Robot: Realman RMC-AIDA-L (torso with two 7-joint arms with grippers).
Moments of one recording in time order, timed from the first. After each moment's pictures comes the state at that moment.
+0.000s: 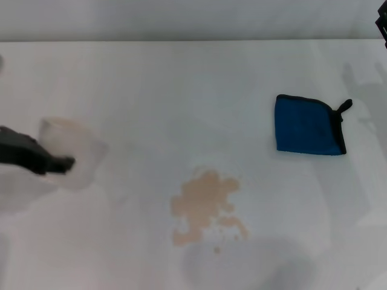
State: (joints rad) left arm -0.24 -2.08 1.30 1.67 -0.61 -1.49 0.66; right arm 0.44 2.02 -1.97 -0.30 0.66 -1.03 0.31
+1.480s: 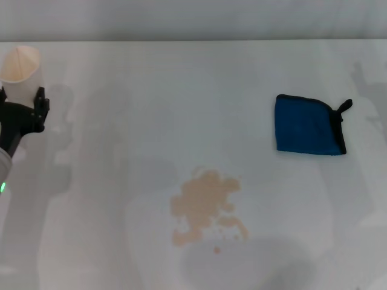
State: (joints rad) left arm 0.00 -2.08 1.94 1.03 -0.72 0.42 0.57; right arm 0.44 2.02 -1.93 -0.30 0.66 -1.02 0.31
